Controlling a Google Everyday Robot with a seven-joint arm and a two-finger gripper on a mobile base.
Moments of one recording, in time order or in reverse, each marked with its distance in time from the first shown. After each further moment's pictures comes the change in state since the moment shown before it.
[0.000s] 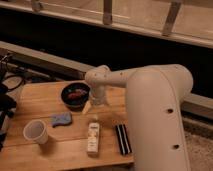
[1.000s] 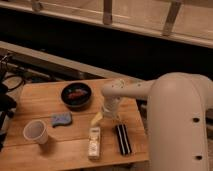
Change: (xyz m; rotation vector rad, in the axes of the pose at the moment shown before) arm 0.072 -0.033 0.037 -0.094 0.029 0.057
